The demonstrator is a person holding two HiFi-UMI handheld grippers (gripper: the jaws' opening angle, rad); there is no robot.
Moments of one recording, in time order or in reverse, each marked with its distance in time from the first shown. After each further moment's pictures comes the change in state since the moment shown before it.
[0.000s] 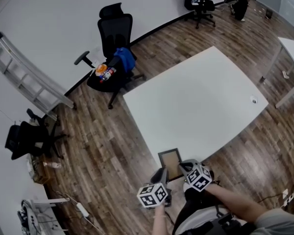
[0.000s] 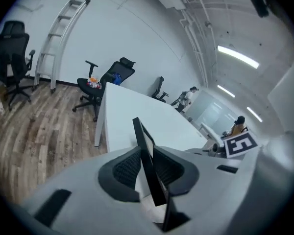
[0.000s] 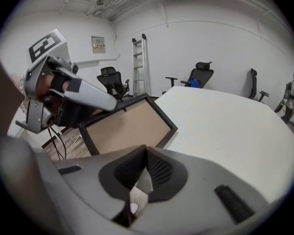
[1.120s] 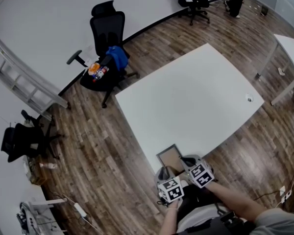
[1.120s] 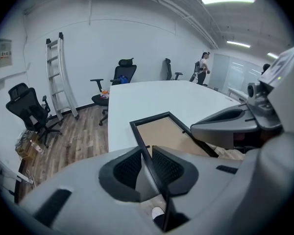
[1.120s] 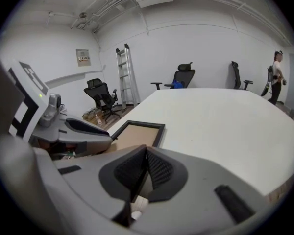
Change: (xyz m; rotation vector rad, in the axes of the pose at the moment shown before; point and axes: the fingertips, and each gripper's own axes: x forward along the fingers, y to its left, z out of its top) left arm 0.051 0.001 -0.044 0.319 0.082 0.420; right arm -0.019 -0.050 -0.006 0.160 -0.093 -0.077
